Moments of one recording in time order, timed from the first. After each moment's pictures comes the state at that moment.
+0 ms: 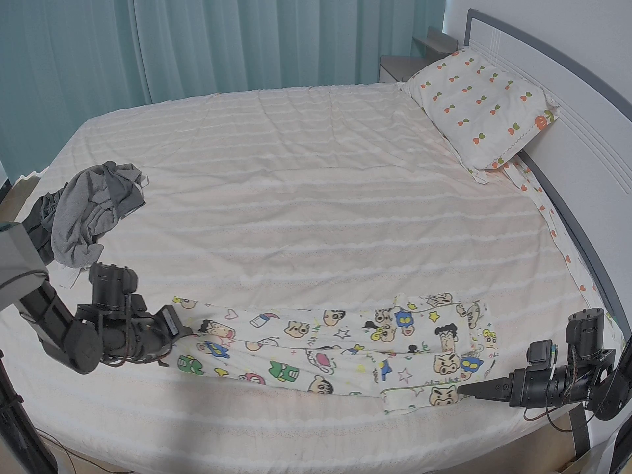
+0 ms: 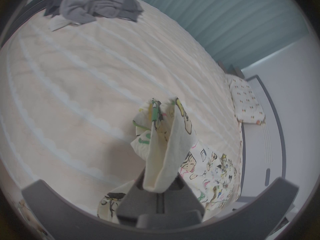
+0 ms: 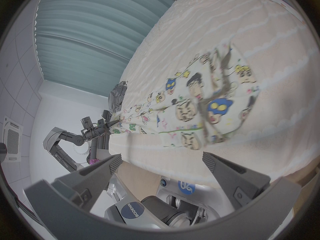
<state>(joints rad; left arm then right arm) -0.06 1.94 -0.51 -0.70 -0.26 -0.71 0.15 1.83 -0.02 -1.09 0.68 0.50</state>
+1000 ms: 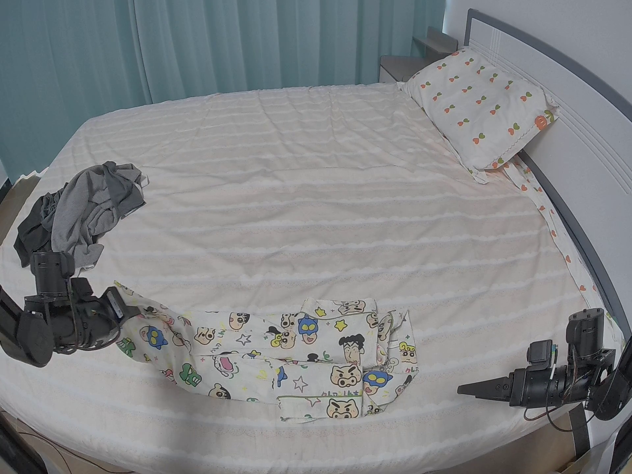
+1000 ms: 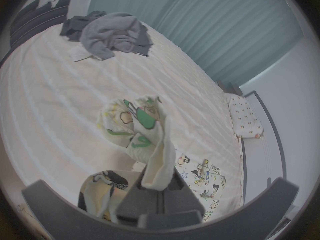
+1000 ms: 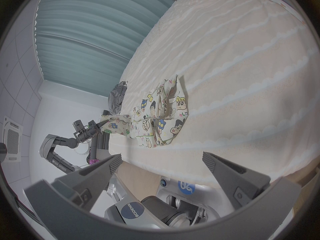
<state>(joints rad) 0.06 1.73 -0.47 -0.65 -0.25 -0.62 0.15 1.83 -0.02 -1.09 0.68 0.50</state>
